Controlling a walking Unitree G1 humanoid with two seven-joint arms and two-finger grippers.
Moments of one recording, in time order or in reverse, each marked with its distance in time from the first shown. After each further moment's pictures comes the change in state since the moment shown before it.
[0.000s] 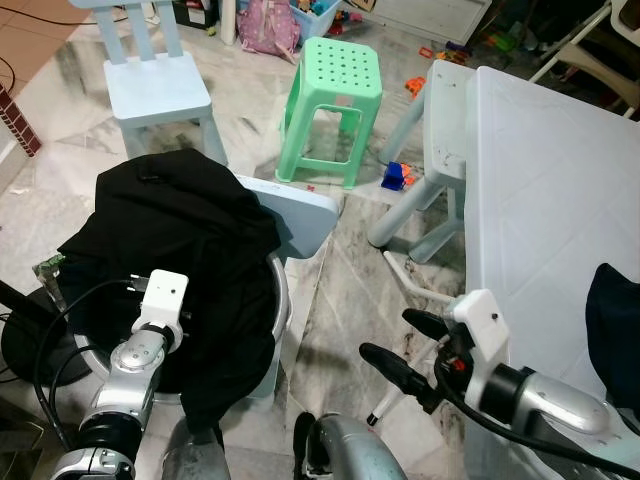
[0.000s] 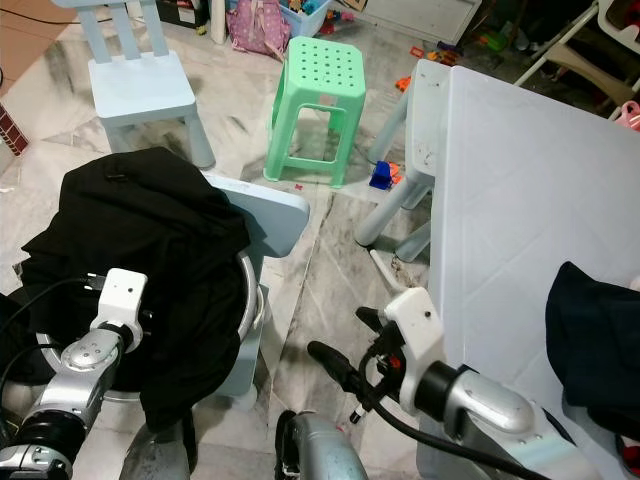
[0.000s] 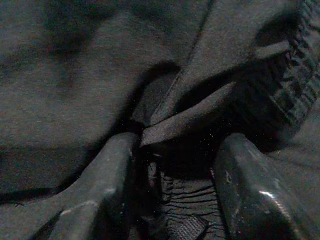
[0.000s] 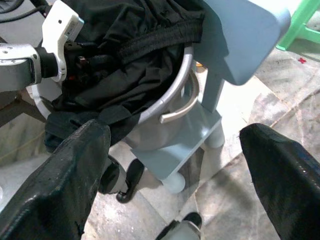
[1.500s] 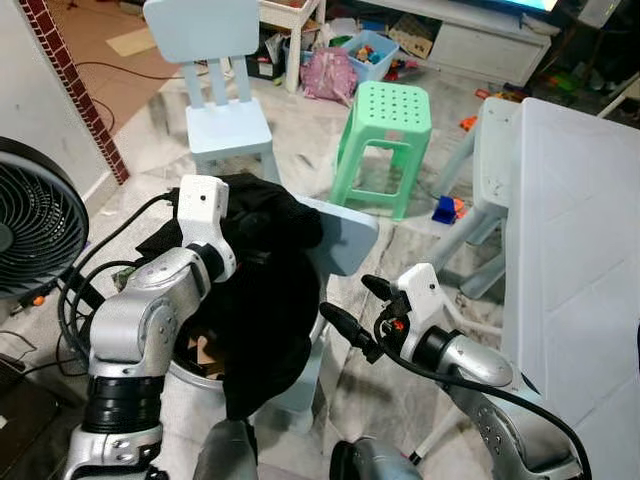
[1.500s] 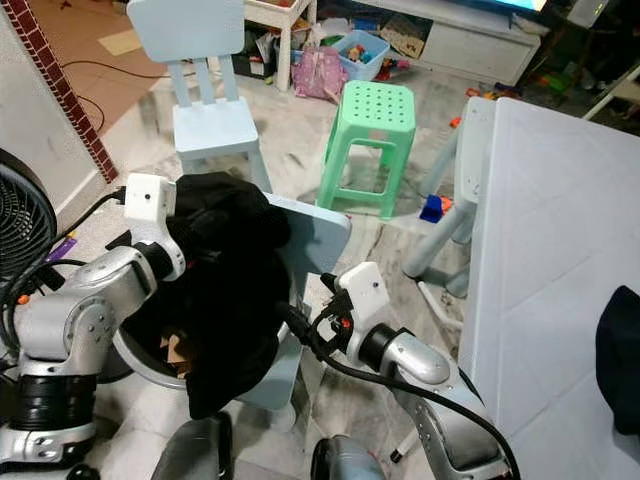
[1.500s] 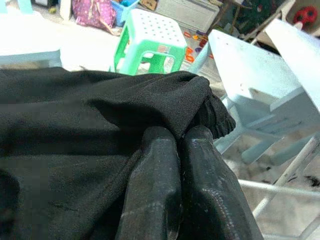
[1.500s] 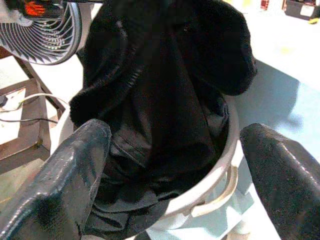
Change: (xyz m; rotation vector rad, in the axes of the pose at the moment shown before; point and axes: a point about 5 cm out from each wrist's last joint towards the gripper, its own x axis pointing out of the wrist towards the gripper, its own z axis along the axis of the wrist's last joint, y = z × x) left arm -0.032 -0.061 0.154 -0.368 -0.172 -0.463; right arm 0.071 -0.011 -0.005 -0.032 -0.151 -0.006
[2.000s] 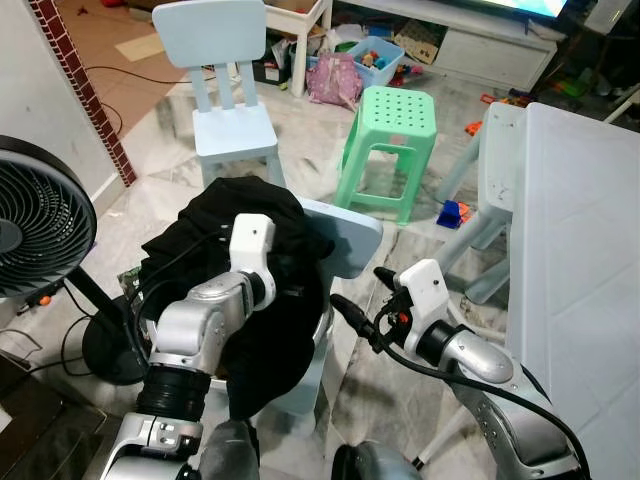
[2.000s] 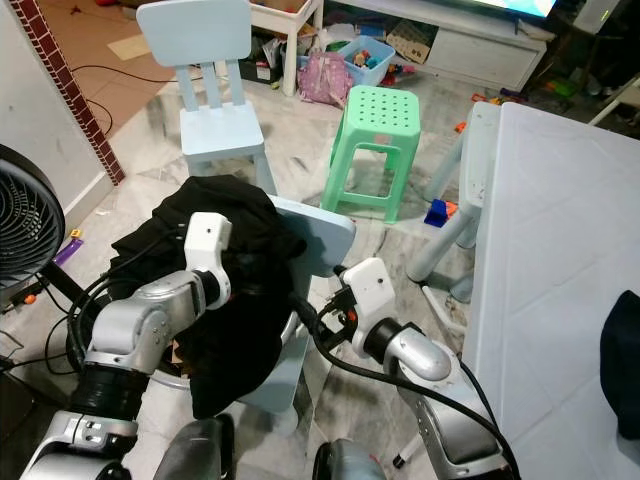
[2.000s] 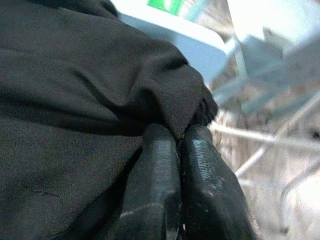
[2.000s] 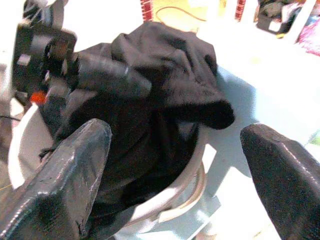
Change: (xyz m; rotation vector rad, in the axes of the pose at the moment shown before) left arm 0.031 -0.015 -0.061 0.037 0.264 -0.013; right arm 0.001 -0.014 0.001 -0.087 -0.003 -0.115
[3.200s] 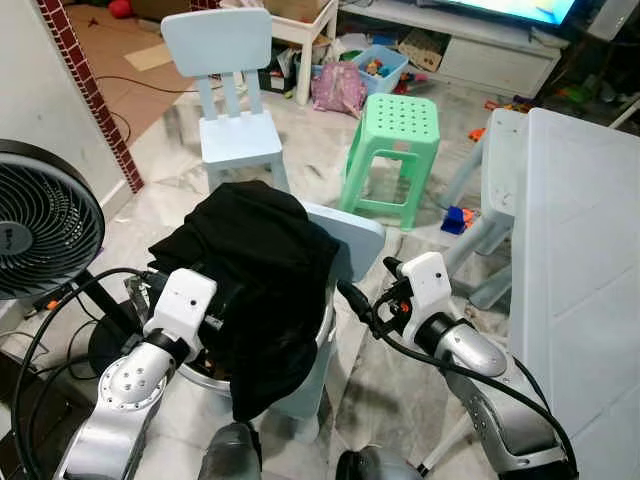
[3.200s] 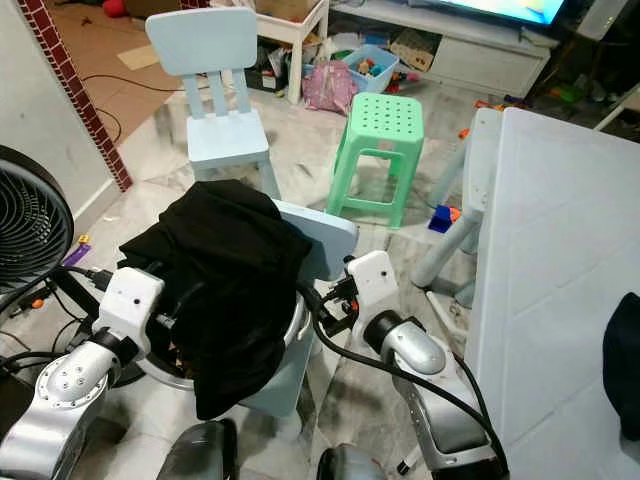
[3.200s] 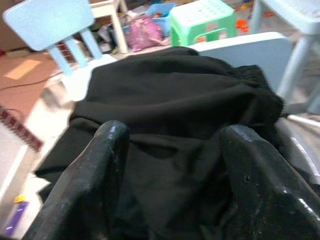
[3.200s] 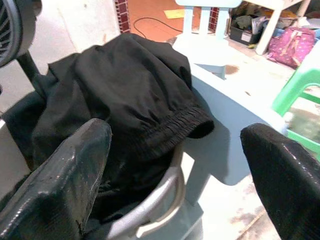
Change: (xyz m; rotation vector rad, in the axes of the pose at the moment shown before) left arm -0.096 0.045 -0.052 0.453 -0.268 0.237; right arm 0.007 -0.007 -0.003 -0.009 -0.014 -0.090
